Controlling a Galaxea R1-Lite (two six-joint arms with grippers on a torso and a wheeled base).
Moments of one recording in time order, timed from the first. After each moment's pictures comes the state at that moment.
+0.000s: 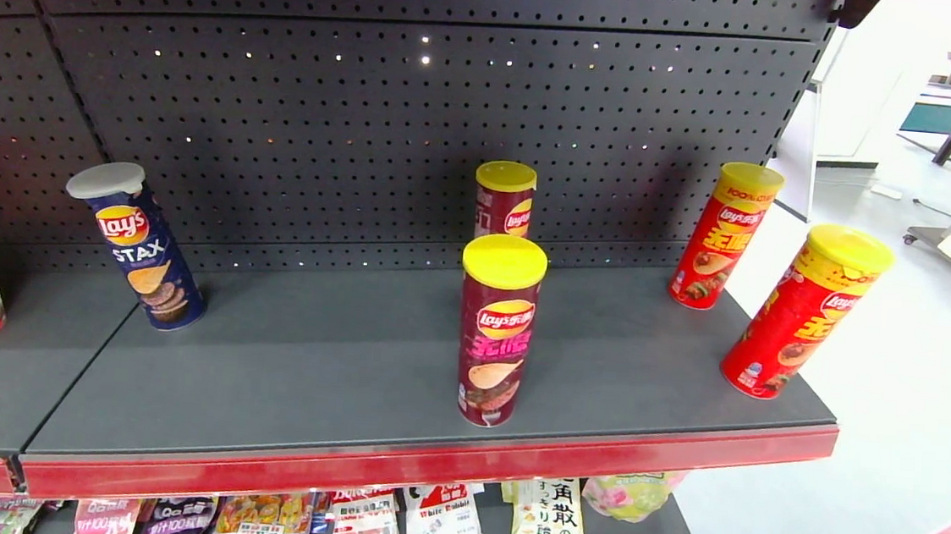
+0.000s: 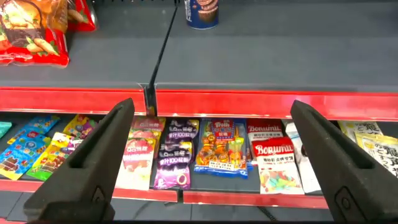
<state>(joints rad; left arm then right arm) 0.20 0.09 0.00 0.00 -0.01 0.02 0.00 0.00 0.00 0.00 -0.01 0.00</state>
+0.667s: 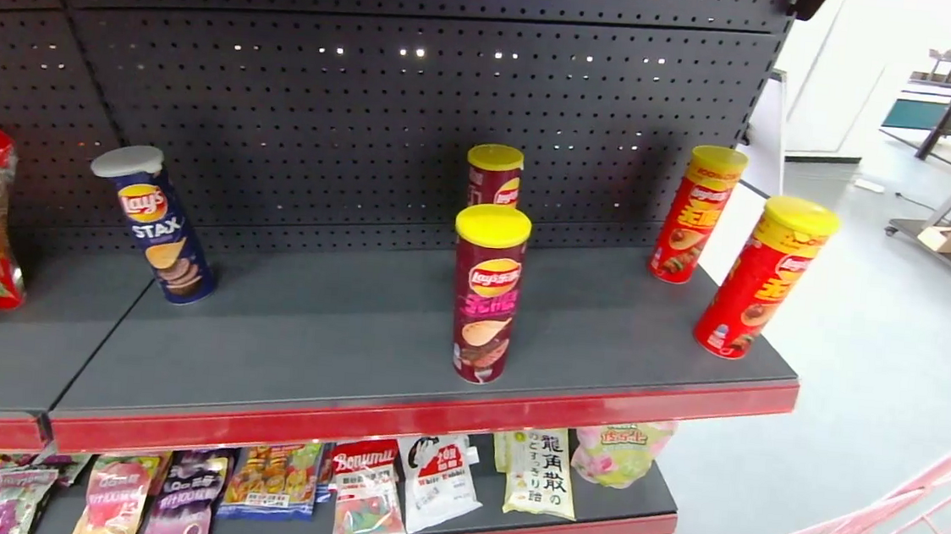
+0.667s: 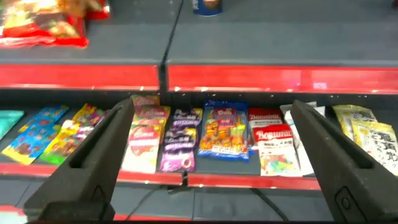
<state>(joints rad) 0.20 0.09 0.00 0.00 -0.01 0.02 0.00 0.00 0.00 0.00 -0.01 0.00</state>
